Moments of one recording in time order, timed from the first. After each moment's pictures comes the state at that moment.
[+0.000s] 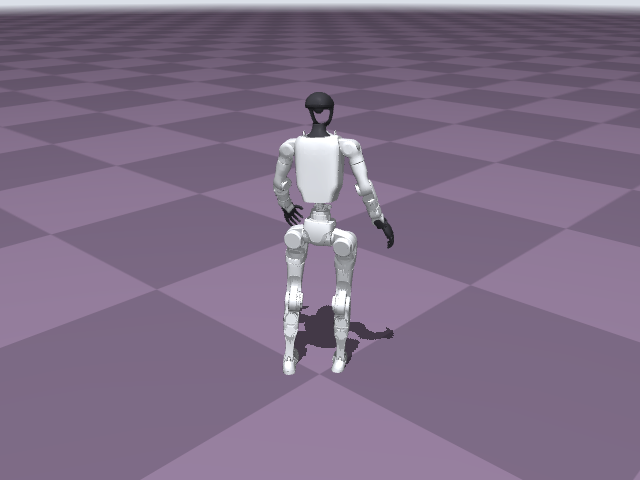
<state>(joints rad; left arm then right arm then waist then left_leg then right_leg) -0.28 0.42 -0.42 1.07 -0.08 -0.25 0.22 -0.08 -0.31 0.27 1.06 0.18 -0.11 -0.25 0.00 -0.10 0.11 0.04 0.06 0.28 0.05 -0.20 -0.18 -0.10 0.04 0.17 -0.01 0.05 0.26</state>
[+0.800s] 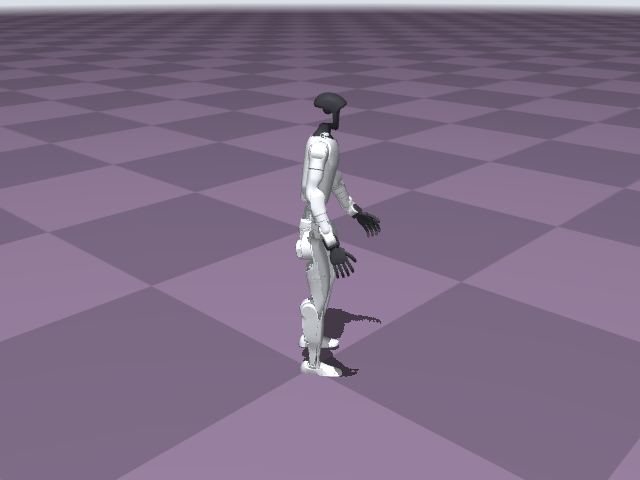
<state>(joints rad) -0.20 0.36 -0.24 1.12 -0.10 -0.22 0.24 -0.04 -0.28 0.29 1.07 0.11 -0.09 -0.21 0.10 -0.14 0.07 -0.07 0.05 0.11 0.17 -0.26 -0.12 -0.11 0.02 0.03 0.01 0.07 0.26</state>
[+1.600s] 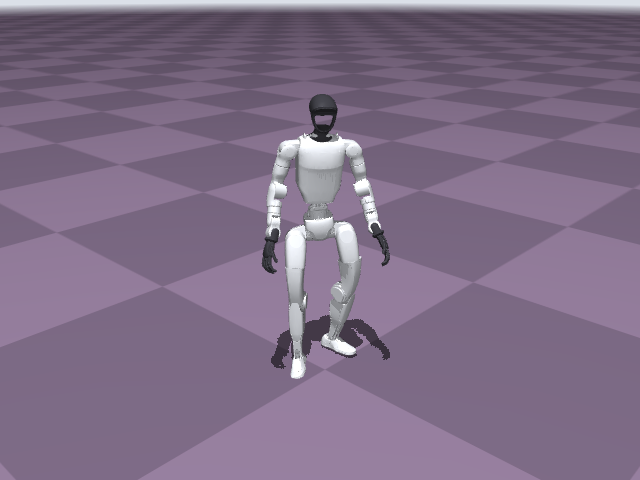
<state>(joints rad) -0.13 0.32 -0.21 1.17 -0.13 -0.18 0.20 -0.09 -0.27 0.29 1.10 0.11 -0.06 -0.22 0.05 -0.13 0.00 -0.01 0.08 0.76 0.25 -0.30 -0.08 -0.17 -0.13 -0.23 0.03 -0.02 0.26</state>
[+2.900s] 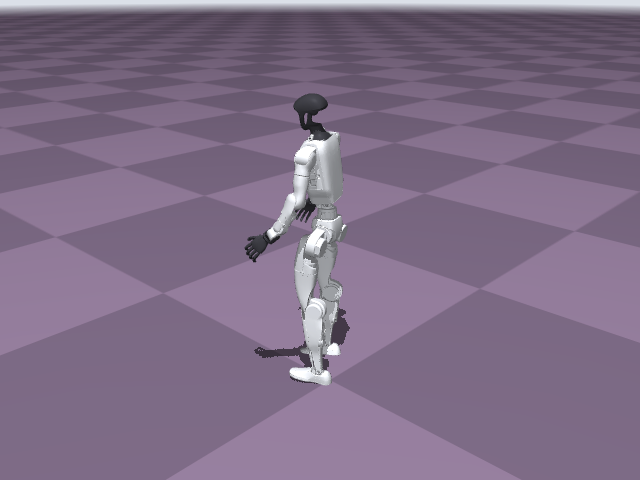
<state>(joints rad) -0.20 0.38 -0.35 1.06 -0.14 -0.26 0.26 -0.14 -0.31 0.31 0.98 0.13 -0.11 -0.25 0.04 -0.12 0.12 0.01 0.08 0.15 0.08 -0.20 -0.15 -0.06 0.05 0.25 -0.01 0.10 0.26</state>
